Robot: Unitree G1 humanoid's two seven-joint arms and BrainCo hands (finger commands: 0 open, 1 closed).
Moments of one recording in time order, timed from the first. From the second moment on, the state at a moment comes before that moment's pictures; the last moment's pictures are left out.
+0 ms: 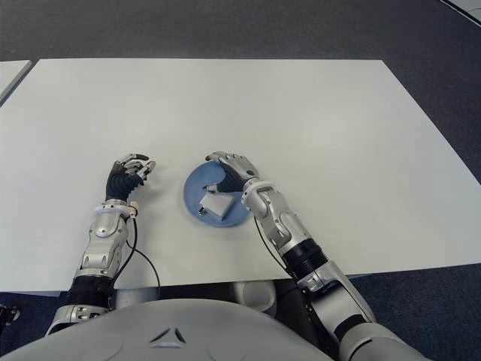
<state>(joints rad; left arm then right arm) 0.05 0.06 0.10 0.23 0.06 -0.15 0.08 -0.26 -0.31 0.51 0.18 -0.76 -0.02 0.07</state>
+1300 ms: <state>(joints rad) 0.05 0.06 0.10 0.24 0.05 -0.18 0.08 -0.10 -0.13 0.19 0.09 -0.42 -0.32 -0.34</state>
